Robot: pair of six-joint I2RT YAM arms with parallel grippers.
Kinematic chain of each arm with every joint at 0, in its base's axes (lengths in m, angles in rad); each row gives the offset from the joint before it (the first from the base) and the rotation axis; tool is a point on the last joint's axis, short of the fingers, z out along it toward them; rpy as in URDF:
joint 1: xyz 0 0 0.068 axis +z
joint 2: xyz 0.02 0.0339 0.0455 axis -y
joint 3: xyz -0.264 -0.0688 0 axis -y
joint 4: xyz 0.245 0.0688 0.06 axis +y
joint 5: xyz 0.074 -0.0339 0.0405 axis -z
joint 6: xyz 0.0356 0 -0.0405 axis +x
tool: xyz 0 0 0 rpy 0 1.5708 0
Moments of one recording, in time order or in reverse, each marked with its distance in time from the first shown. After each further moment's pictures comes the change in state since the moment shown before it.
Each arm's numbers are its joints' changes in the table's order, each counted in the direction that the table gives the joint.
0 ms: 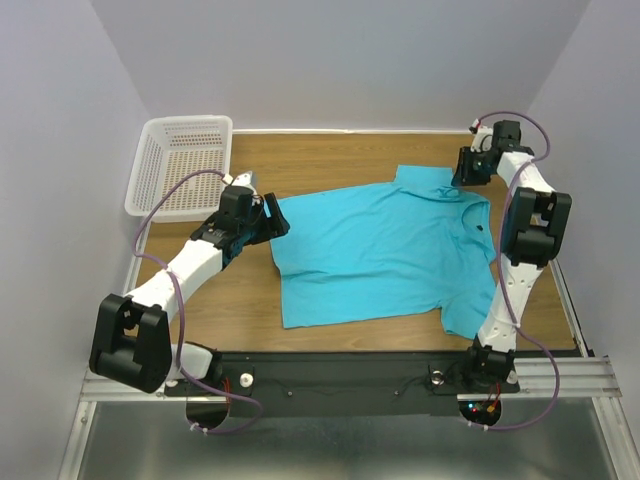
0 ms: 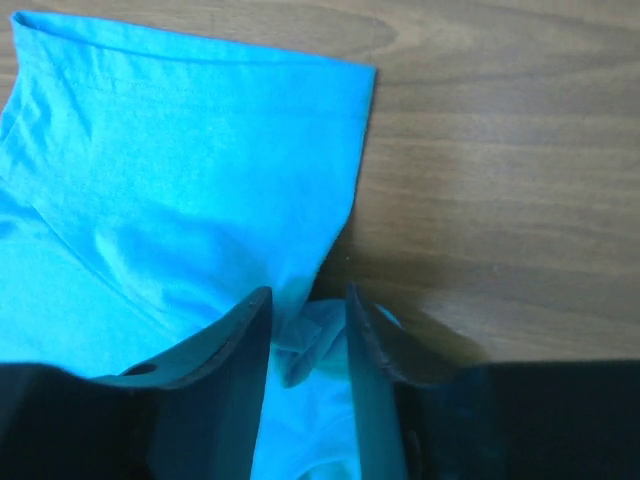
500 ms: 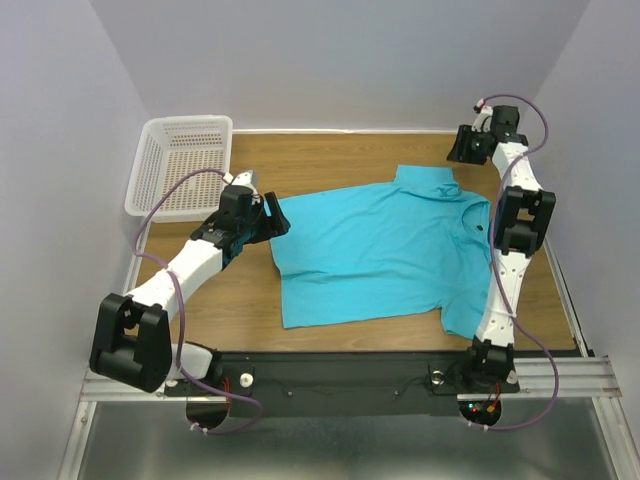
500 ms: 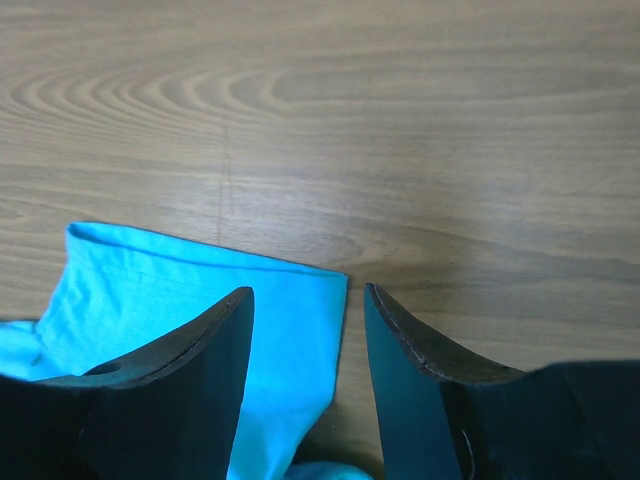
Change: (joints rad) left arm 0.000 -0.002 0.000 -0.024 0.006 0.008; right arm 0.001 -0.241 0.434 -0.010 -0.024 0.121
